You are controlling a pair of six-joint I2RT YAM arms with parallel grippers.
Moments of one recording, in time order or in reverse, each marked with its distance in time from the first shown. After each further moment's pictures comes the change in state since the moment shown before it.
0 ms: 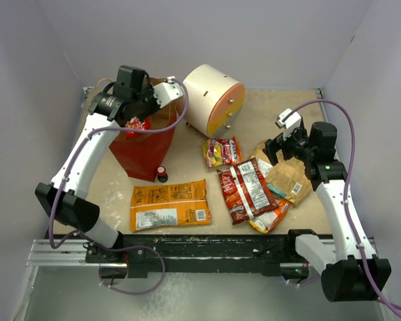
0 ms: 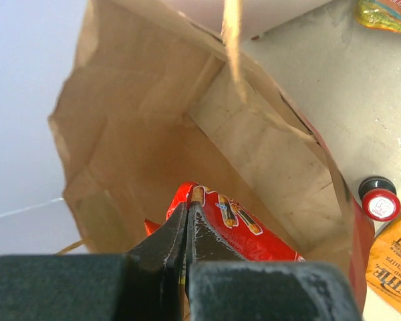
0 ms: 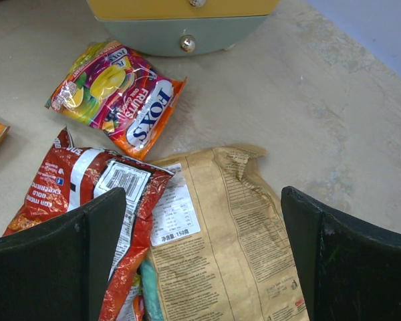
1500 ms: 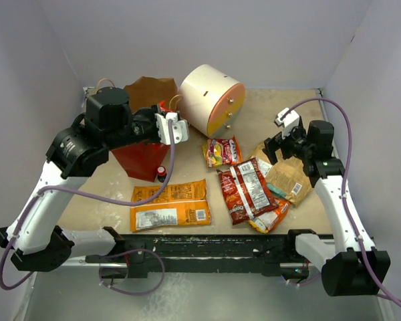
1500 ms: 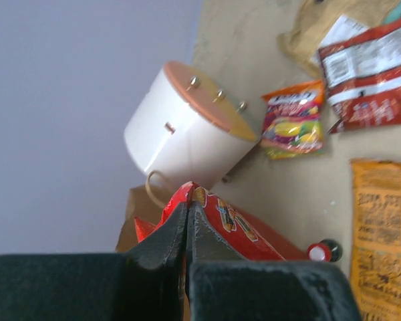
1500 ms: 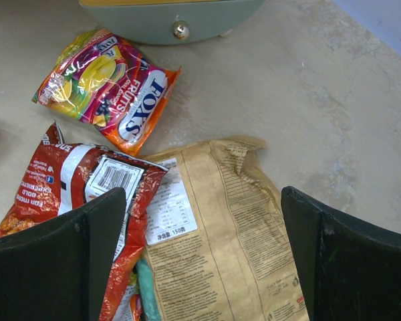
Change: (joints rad) left arm -0.352 -0.318 0.038 -0.026 0.222 0.050; right arm 0.002 0.045 0.000 0.008 0.028 0.000
